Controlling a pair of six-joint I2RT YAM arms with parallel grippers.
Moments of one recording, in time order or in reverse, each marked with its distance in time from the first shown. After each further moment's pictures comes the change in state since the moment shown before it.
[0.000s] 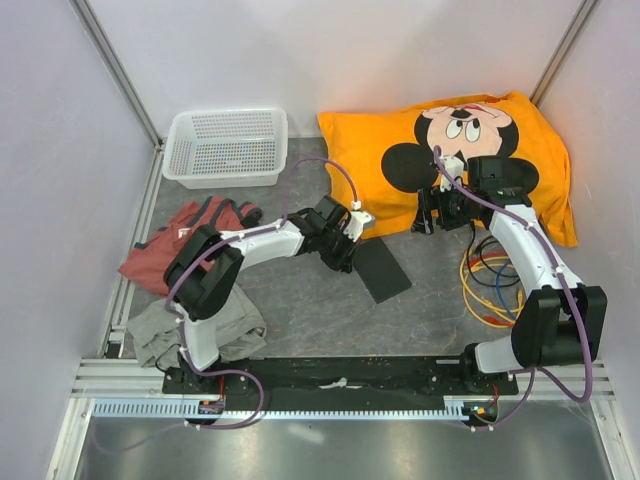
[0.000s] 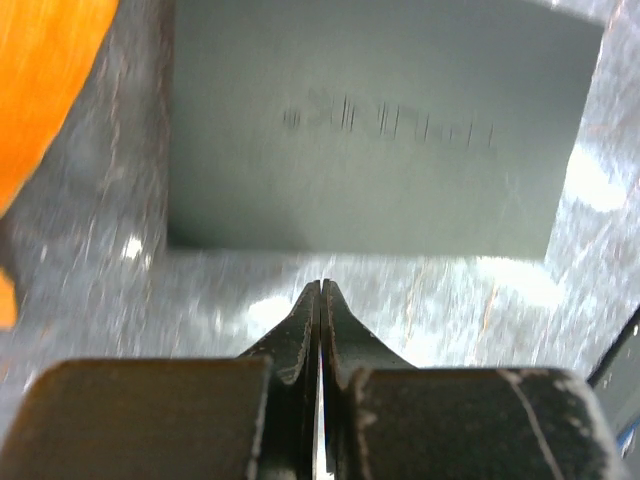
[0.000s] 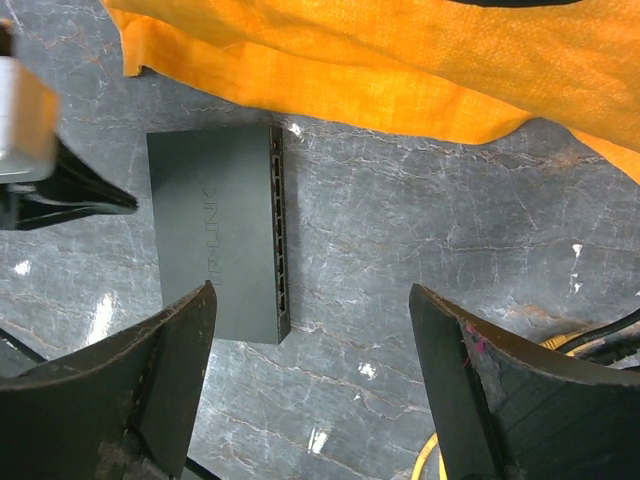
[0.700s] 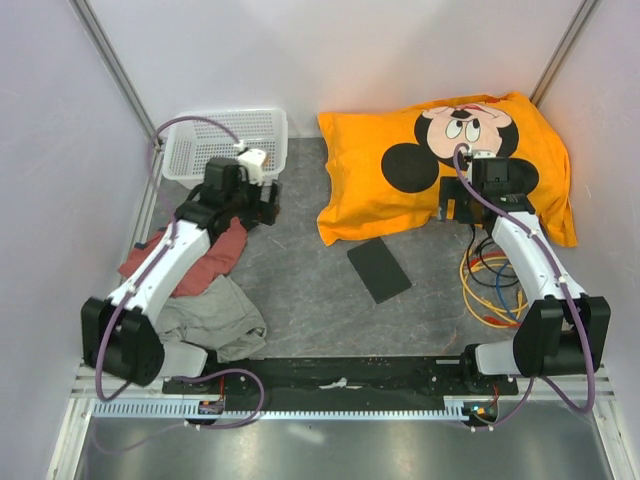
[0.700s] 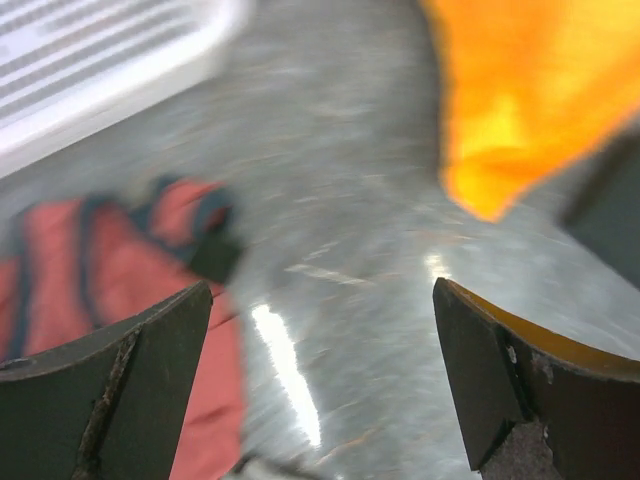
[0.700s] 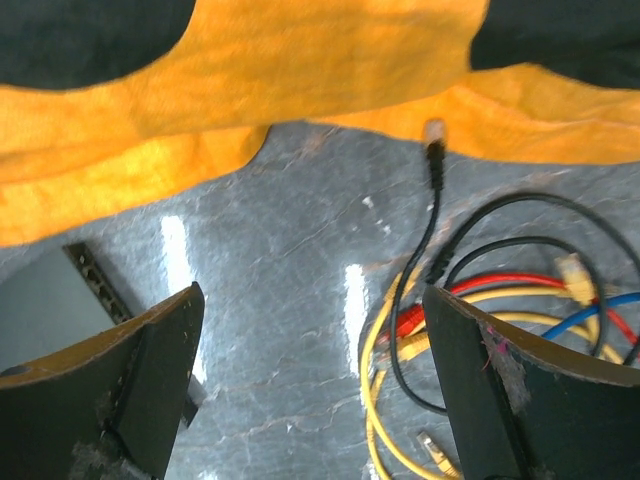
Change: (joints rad) left arm 0.428 -0.551 -0.120 -0.080 -0.274 0.060; right arm -0.005 -0.049 -0.039 0.121 0.542 0.245
